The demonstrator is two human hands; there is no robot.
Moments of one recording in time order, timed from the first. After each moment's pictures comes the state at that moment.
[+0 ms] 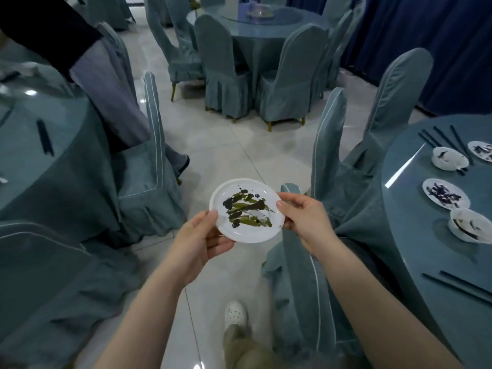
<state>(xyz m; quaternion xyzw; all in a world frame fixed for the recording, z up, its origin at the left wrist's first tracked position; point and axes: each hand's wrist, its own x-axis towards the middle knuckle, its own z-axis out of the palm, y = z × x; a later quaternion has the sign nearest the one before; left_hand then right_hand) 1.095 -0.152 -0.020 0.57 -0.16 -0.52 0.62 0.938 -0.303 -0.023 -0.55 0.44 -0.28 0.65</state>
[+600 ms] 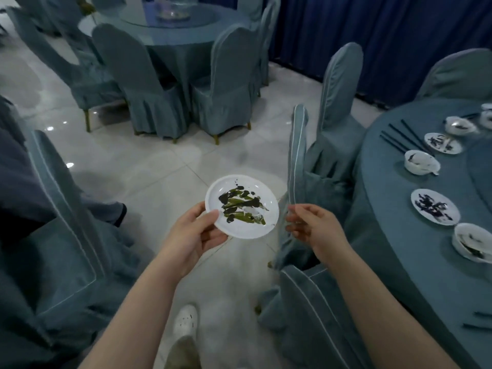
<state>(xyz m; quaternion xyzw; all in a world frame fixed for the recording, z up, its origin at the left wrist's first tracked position) 1.254 -0.436 -0.024 0.52 -0.24 -0.61 0.54 1.014 -0.513 -0.046 -0.41 0.55 -0.39 0.62</state>
